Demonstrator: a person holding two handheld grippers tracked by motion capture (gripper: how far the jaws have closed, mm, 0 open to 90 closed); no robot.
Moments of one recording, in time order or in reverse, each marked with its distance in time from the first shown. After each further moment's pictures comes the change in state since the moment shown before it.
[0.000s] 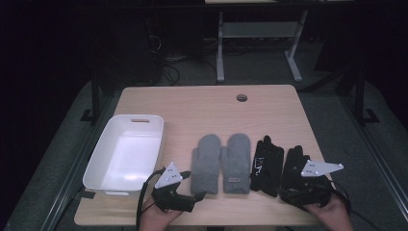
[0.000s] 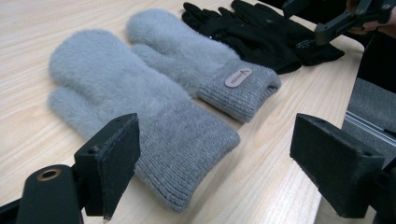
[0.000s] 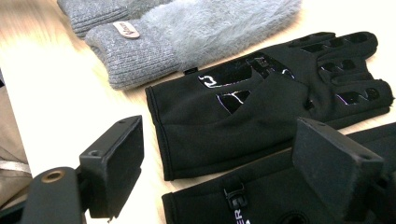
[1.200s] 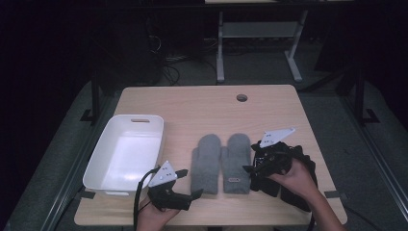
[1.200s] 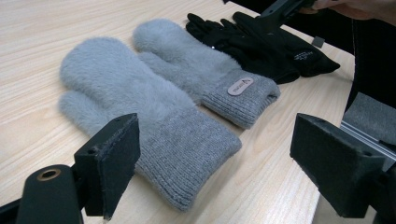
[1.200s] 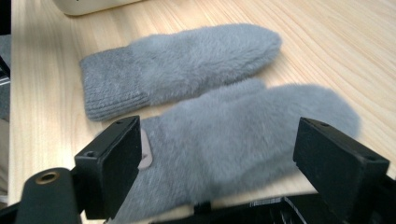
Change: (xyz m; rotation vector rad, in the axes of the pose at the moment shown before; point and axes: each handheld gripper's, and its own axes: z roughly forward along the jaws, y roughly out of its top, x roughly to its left) left arm 0.005 0.000 -0.009 -0.033 -0.002 -0.027; right arm 0.005 0.111 0.065 0.056 0.141 -0.169
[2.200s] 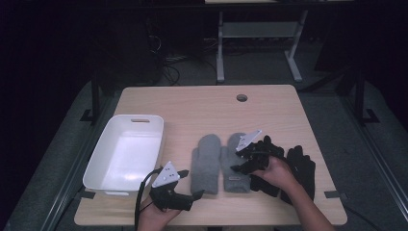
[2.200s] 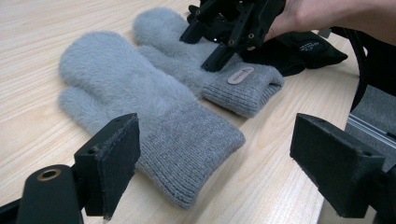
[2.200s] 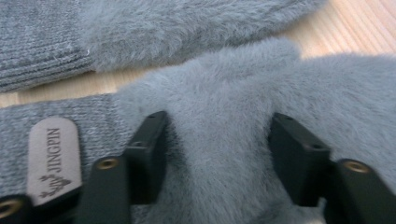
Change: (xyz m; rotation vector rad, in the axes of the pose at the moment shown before) left arm -0.003 -0.001 0.005 0.027 0.019 0.023; right arm -0.015 -0.001 0.077 0.209 0.015 -0.095
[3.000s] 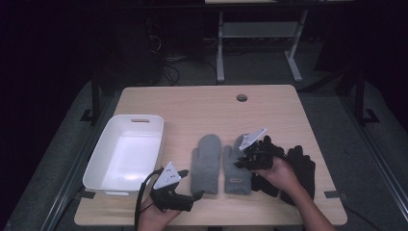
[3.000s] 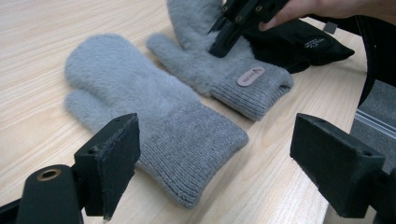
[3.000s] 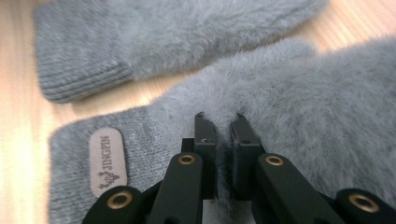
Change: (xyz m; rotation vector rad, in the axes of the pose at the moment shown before) left arm -0.002 0.001 -0.001 0.002 0.021 0.023; right arm 0.011 0.005 -0.024 -0.001 0.027 0.067
